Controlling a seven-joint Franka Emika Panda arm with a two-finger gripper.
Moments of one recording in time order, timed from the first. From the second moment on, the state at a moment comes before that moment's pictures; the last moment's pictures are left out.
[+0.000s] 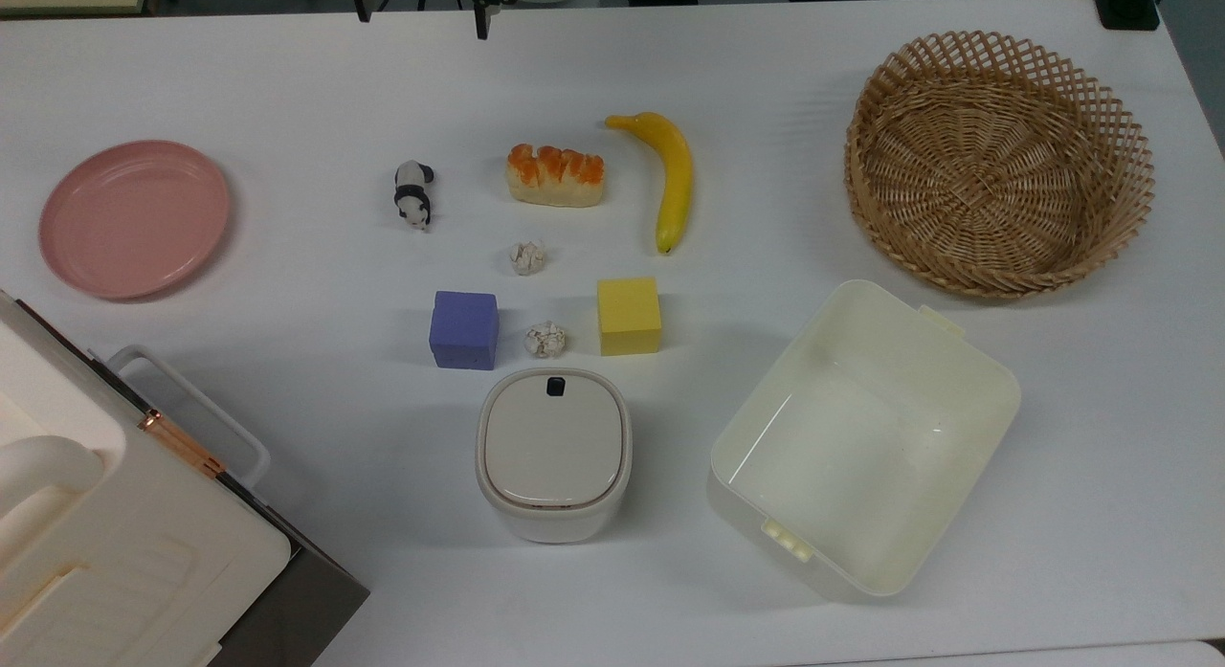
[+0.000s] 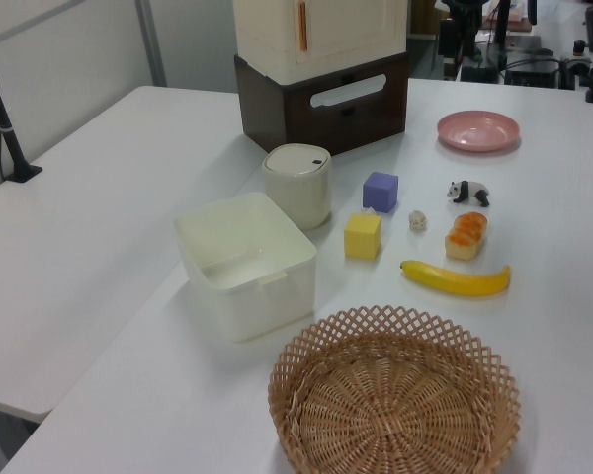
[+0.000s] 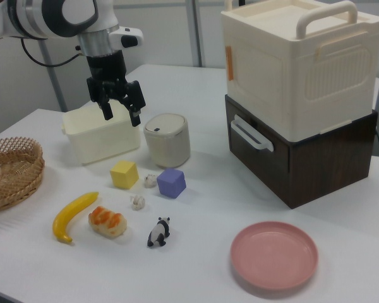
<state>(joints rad) 0.07 0.02 -0.11 -1.58 -0.06 1.59 0.06</state>
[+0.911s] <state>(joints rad) 0.07 0.03 -0.11 -1.58 -0.06 1.59 0.06</state>
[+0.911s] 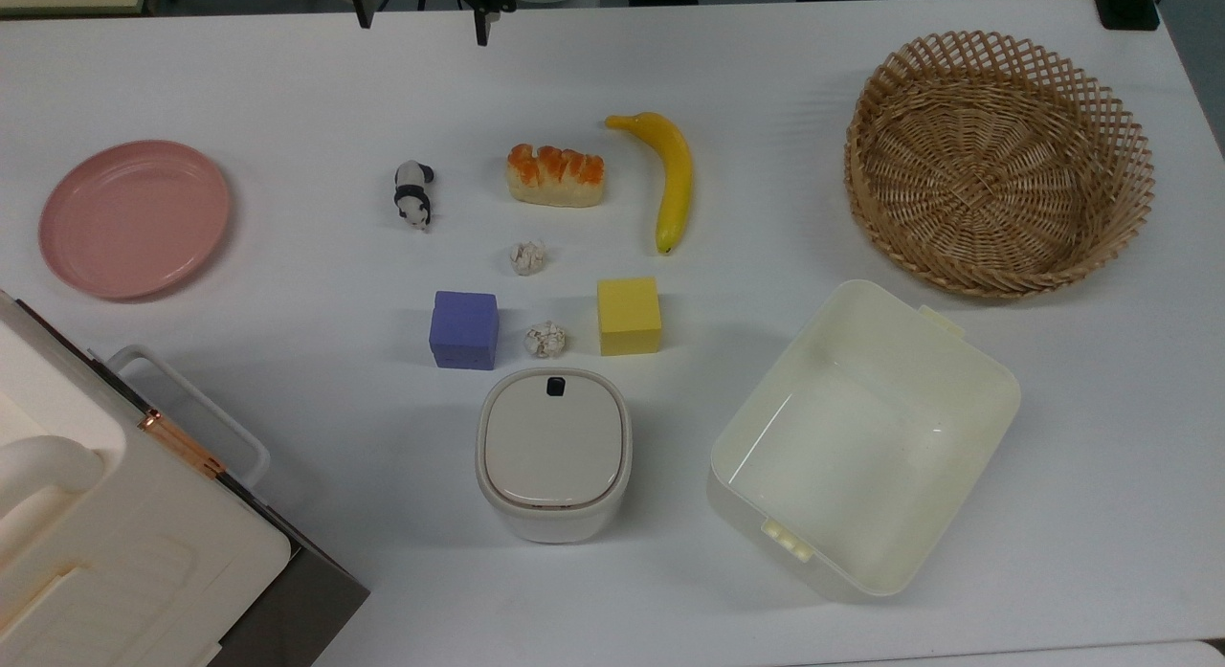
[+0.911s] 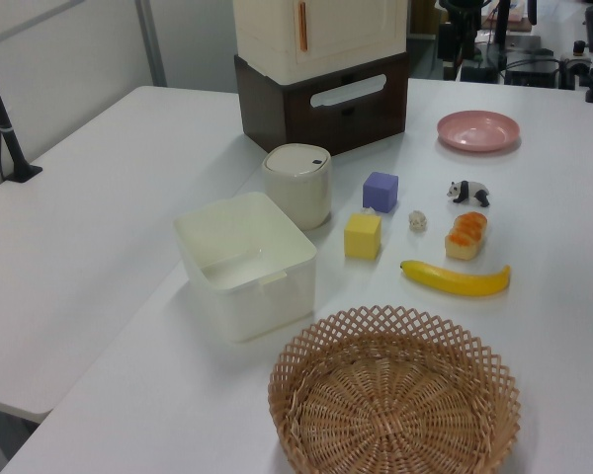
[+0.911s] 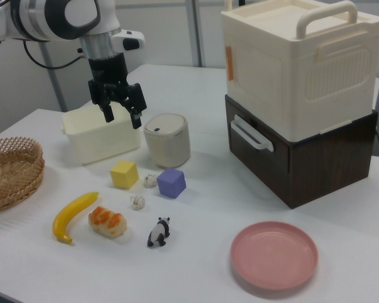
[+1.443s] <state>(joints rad) 0.07 0.03 -0.11 -1.59 -0.06 1.59 -0.17</state>
